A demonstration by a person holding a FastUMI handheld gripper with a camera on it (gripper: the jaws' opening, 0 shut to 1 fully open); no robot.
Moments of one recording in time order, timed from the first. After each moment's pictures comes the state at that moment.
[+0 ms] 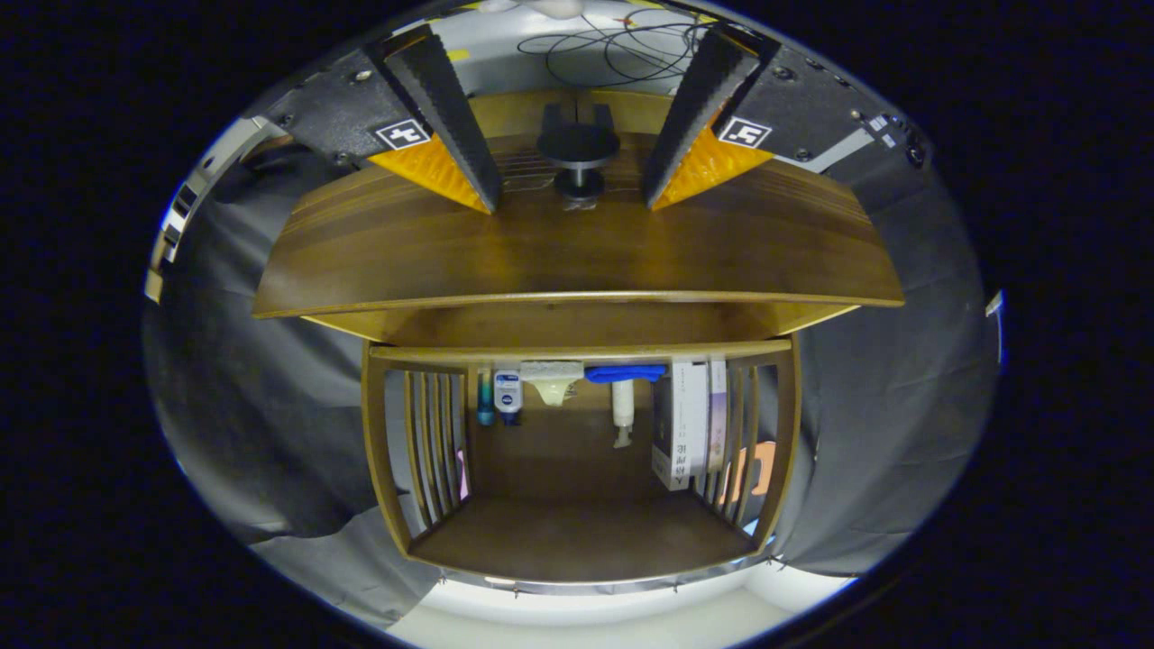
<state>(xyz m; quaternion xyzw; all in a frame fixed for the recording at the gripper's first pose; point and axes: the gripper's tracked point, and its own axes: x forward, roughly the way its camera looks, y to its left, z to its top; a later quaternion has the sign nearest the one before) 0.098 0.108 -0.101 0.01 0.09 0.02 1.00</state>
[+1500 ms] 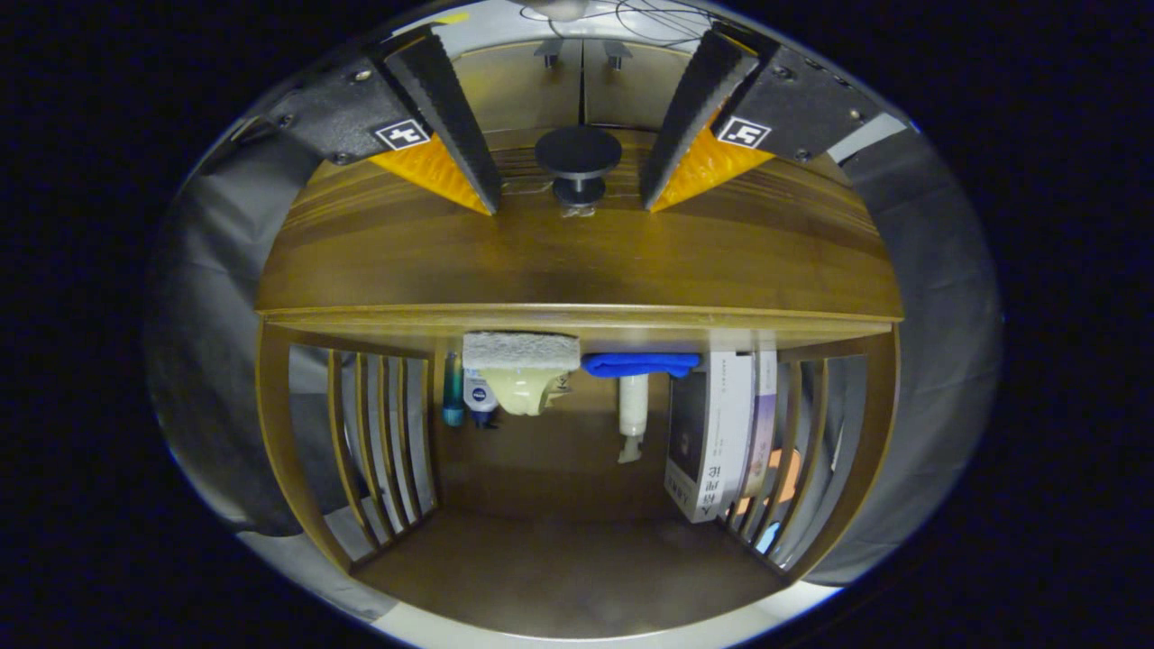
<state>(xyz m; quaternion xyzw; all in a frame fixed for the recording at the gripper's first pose) 0.259 0.117 -0.085 -0.01 0.06 0.02 1.00</state>
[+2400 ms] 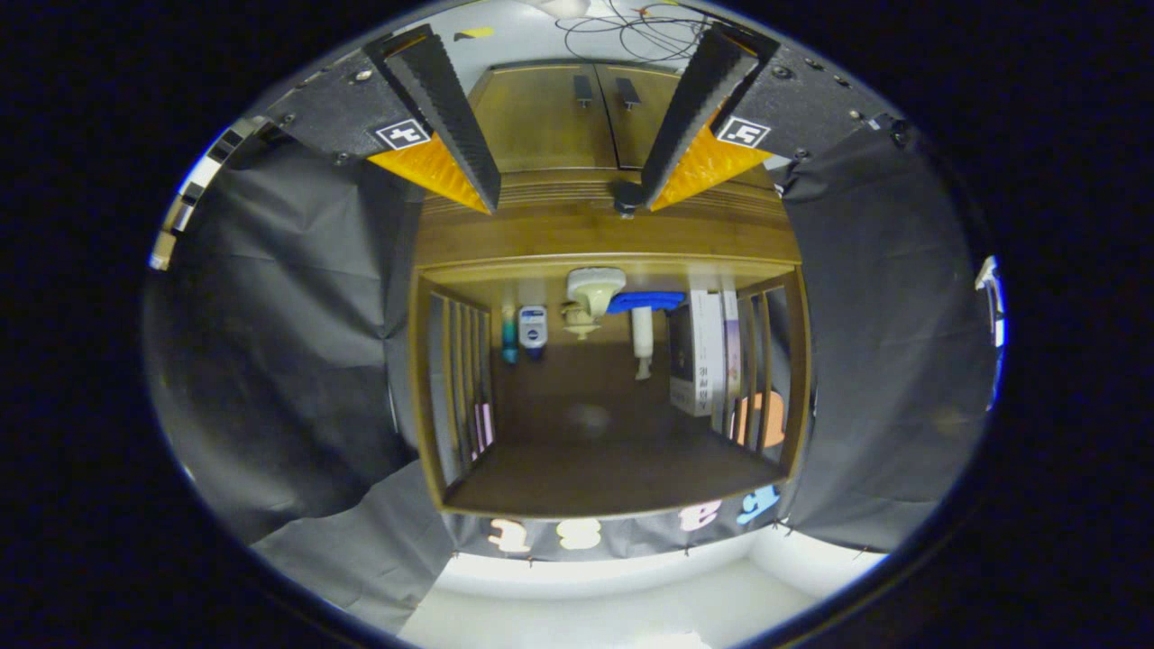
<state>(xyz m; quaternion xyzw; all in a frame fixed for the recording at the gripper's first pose) 0.044 0.020 0.005 0.03 0.02 0.03 1.00</state>
